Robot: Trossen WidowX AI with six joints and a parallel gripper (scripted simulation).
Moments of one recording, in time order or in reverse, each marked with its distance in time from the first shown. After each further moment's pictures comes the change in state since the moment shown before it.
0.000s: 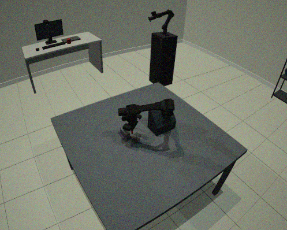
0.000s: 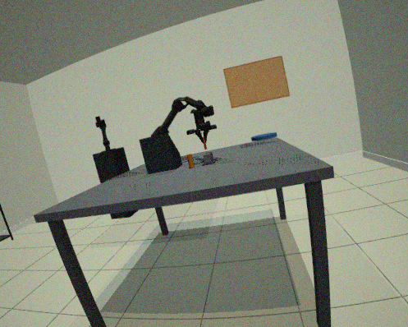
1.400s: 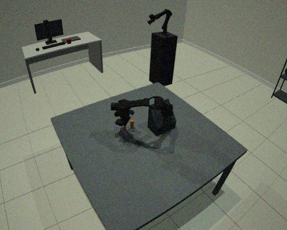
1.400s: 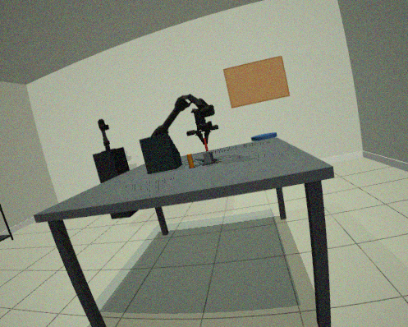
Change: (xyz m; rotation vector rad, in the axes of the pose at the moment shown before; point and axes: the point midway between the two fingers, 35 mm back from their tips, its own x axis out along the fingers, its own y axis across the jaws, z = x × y) arm 0.004 -0.019 0.079 -0.009 0.005 0.010
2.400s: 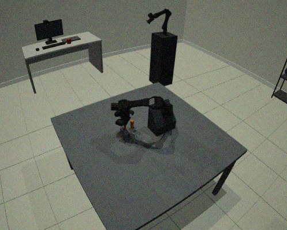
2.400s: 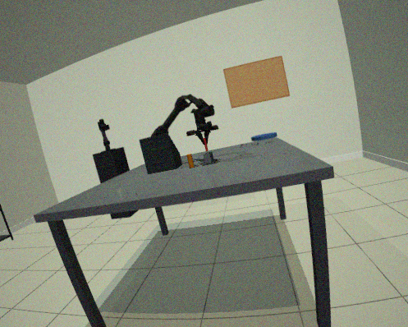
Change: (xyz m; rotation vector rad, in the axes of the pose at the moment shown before) arm 0.001 -0.001 0.000 0.000 0.001 -0.001
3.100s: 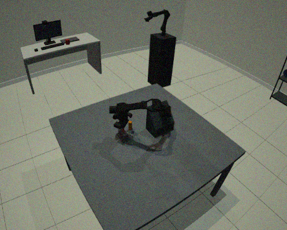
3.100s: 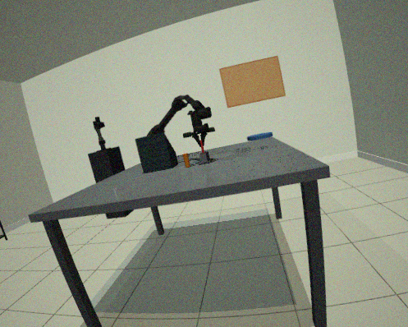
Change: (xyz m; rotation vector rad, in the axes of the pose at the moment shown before) arm 0.015 -0.002 0.001 -0.003 -0.003 -0.009
